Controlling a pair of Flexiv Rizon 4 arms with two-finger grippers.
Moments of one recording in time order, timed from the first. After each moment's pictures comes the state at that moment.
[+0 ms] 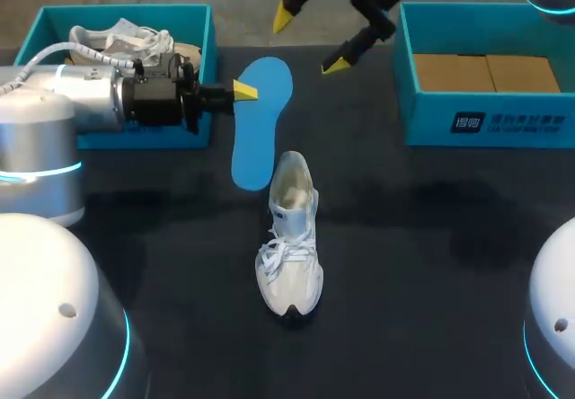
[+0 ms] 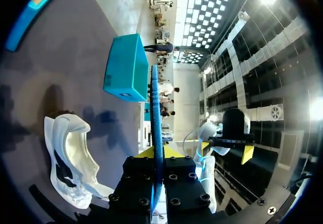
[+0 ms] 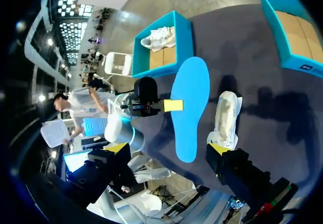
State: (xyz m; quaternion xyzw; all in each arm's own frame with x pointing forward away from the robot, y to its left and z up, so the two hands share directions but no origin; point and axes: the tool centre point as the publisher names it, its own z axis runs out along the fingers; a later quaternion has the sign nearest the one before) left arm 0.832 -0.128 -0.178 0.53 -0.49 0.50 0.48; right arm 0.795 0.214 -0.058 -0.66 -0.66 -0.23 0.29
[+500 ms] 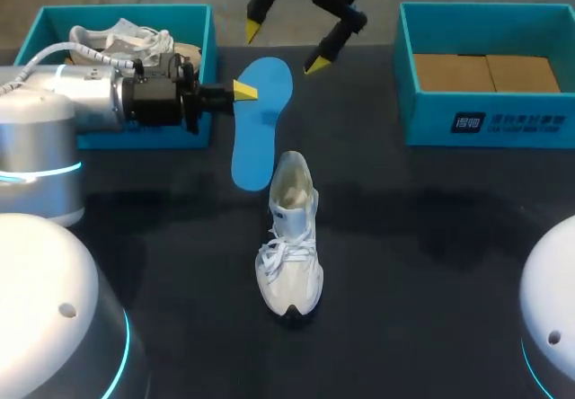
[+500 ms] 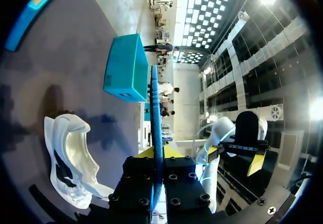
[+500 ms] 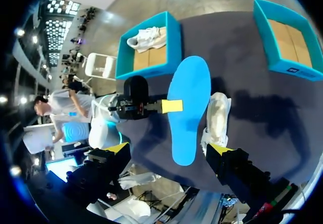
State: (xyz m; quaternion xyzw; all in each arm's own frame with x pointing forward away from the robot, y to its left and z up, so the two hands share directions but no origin) left arm 0.832 -0.128 -0.178 0.53 -0.49 0.50 0.48; right arm 0.792 0.240 -0.064 -0.68 -0.68 -0.17 0.21
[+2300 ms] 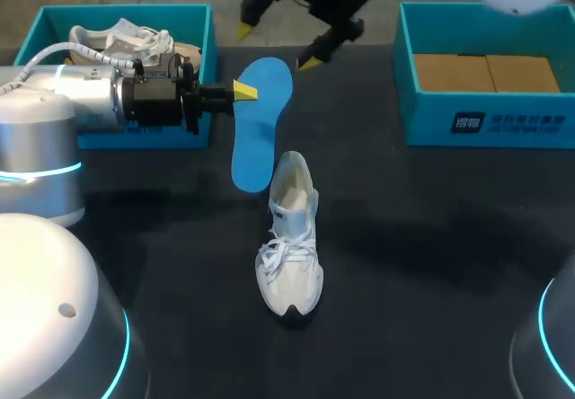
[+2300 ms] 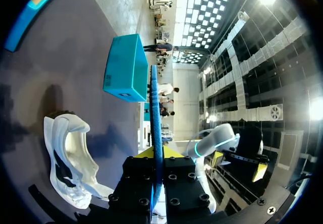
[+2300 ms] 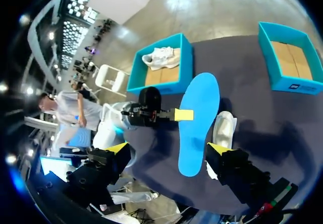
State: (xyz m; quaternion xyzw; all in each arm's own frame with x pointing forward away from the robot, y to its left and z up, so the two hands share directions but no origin) left arm 0.832 -0.128 -0.178 0.53 -0.49 0.50 0.48; right arm 0.782 0.242 -0.049 -0.65 -0.68 -0.29 0.16
